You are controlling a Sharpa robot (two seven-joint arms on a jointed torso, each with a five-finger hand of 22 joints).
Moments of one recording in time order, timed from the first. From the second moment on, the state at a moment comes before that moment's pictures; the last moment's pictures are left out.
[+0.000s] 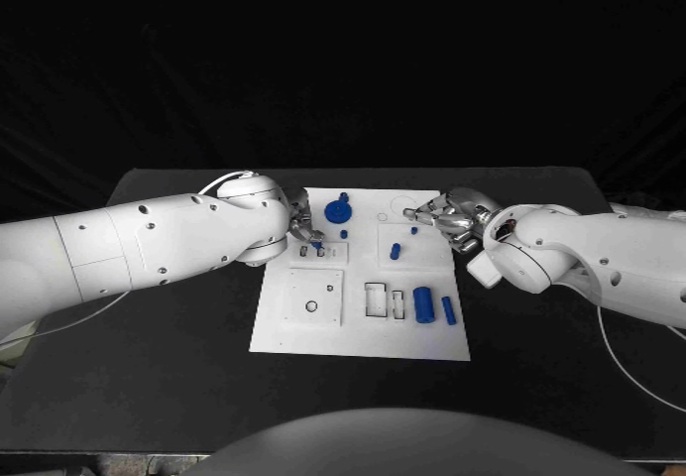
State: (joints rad) left arm 1.34 -0.55 -0.22 1.37 -1.17 -0.05 -0.66; left_hand 1.37 -0.05 0.15 0.29 0.52 1.01 0.04 0.35 0.97 1.47 -0.02 1.57 1.31 1.47 -0.06 1.57 1.31 0.01 1.47 0.07 1.57 1.31; right arm 1.26 -0.89 -0.21 1.57 -0.61 -0.38 -0.15; right_hand 1.27 0.18 -0.06 0.28 0.28 0.71 0.19 0.19 0.08 1.46 0.15 1.57 1.31 1.46 0.09 1.57 1.31 0.01 1.47 0.20 1.57 1.31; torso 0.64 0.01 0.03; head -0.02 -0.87
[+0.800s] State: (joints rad) left arm 1.34 -0.55 -0.22 1.37 -1.17 -0.04 -0.67; left_hand 1.37 -0.06 0.16 0.29 0.52 1.01 0.03 0.35 0.97 1.47 -0.02 1.57 1.31 1.47 -0.06 1.57 1.31 0.01 1.47 0.07 1.57 1.31; right arm 1.26 -0.88 -0.21 1.57 -0.61 -0.38 -0.15; right_hand 1.27 0.18 -0.06 0.28 0.28 0.71 0.19 0.19 0.08 1.46 0.15 1.57 1.31 1.46 0.09 1.57 1.31 0.01 1.47 0.20 1.57 1.31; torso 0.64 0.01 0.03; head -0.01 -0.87
